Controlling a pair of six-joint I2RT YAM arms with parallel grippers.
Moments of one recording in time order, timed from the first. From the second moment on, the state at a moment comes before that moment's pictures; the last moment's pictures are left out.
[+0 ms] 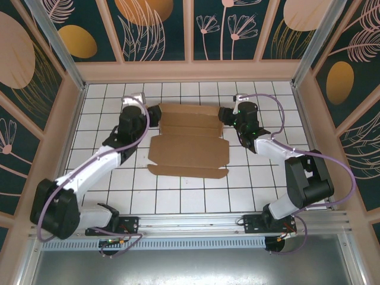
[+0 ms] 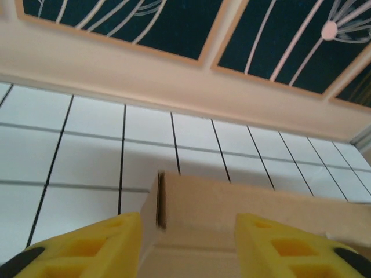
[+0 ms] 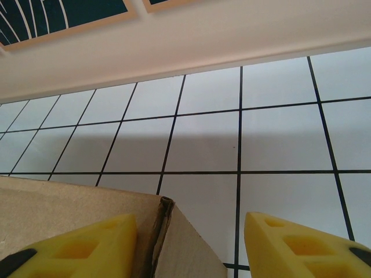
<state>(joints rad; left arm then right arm) -0.44 1.32 0.88 0.13 -0.16 -0.47 0.37 1.52 0.85 0.27 0.02 0.32</state>
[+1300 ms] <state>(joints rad) -0.47 1.45 0.63 0.30 -0.18 -0.41 0.39 1.52 0.88 0.20 0.02 0.31</state>
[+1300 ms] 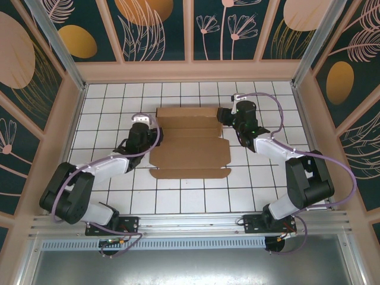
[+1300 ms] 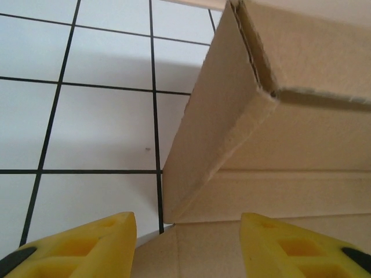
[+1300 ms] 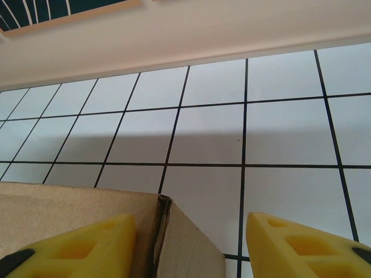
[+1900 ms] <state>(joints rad) -0.52 1.72 0.84 0.32 -0.48 -0.35 0.40 1.52 0.88 0.20 -0.01 0.32</state>
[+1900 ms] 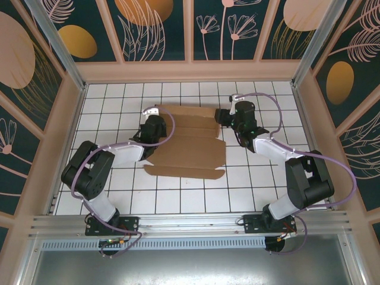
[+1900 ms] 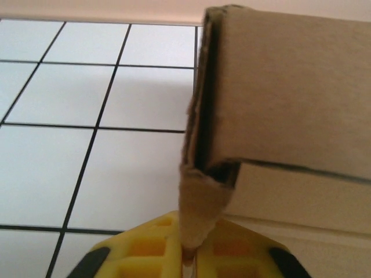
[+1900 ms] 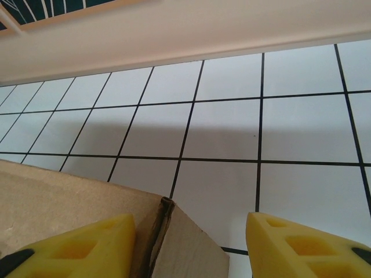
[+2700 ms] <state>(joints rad) -0.54 1.63 0.78 0.29 -0.49 -0.40 0.41 1.46 0.91 0.07 0.01 0.31</state>
